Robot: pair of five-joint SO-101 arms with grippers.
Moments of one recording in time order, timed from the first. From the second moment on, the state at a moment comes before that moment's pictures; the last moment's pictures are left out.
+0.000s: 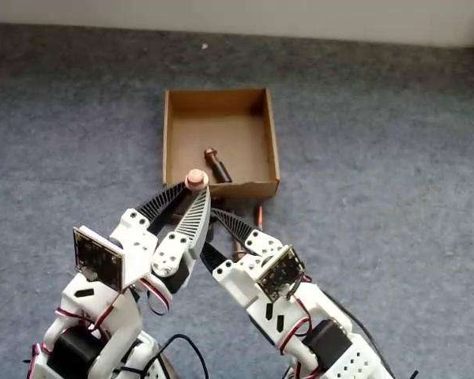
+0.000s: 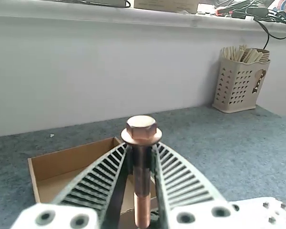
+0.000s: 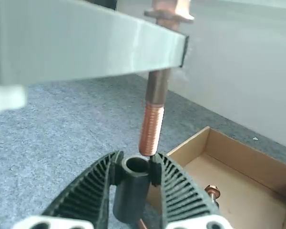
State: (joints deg) left arm 26.7 -103.8 70.1 42.8 11.4; right arm -48.8 -104.2 95.5 17.5 9.5
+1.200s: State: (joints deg) left arm 27.8 -104.1 76.6 41.8 9.4; right arm -47.0 -104.1 95.5 17.2 9.6
